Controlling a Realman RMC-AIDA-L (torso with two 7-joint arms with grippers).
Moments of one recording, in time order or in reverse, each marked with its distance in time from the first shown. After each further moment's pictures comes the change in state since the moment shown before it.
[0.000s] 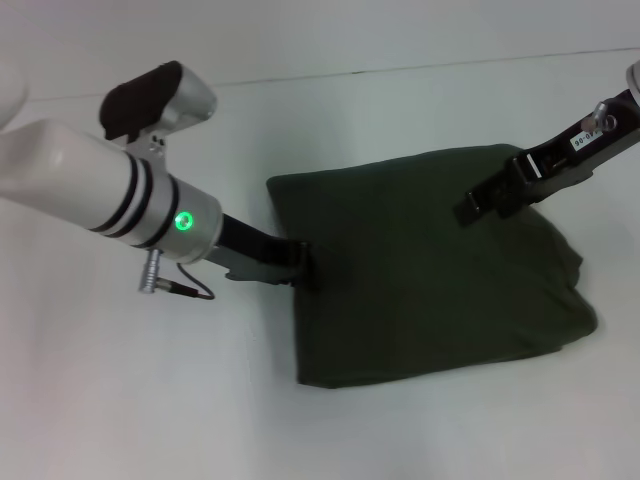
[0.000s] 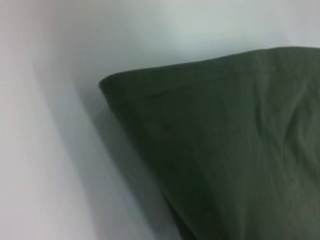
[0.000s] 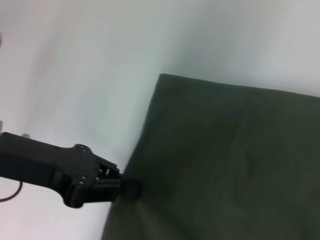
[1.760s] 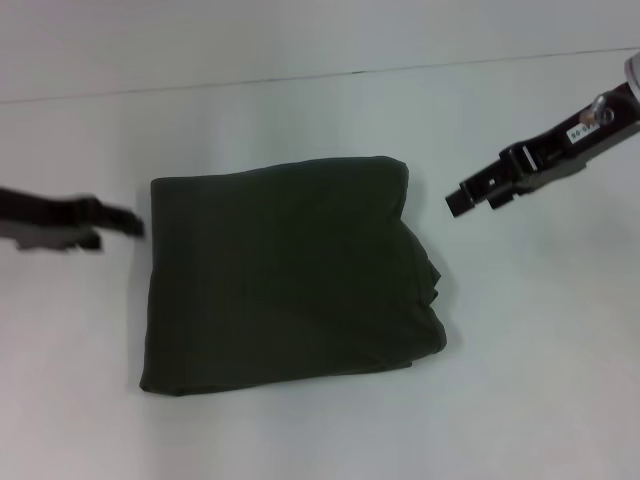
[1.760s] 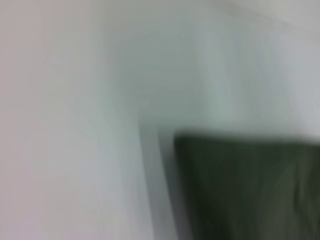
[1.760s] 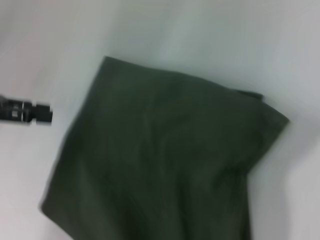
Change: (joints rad) left arm 0.300 0.116 -0.196 -0.432 0.110 0.219 -0.045; right arm 0.002 -0.007 0.009 0.012 0.038 0.010 -0.026
